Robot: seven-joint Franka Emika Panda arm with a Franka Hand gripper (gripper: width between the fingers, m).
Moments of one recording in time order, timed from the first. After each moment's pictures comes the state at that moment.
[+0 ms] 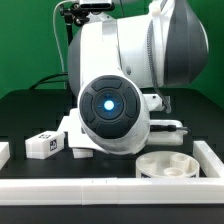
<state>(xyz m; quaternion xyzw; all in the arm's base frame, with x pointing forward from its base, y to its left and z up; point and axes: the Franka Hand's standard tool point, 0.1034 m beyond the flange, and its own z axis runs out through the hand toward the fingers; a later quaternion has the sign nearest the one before) 0.494 0.017 0.010 -0.86 0.07 0.50 0.07</state>
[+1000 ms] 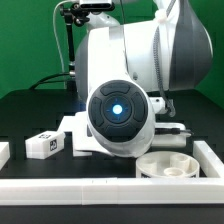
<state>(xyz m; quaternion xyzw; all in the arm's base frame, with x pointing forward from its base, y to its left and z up) 0.495 0.028 0.007 -0.87 0.06 0.49 0.07</state>
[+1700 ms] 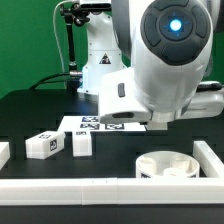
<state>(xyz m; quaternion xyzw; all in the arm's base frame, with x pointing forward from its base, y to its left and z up) 0.536 0.061 0.059 -0.90 0.02 0.43 0.06</state>
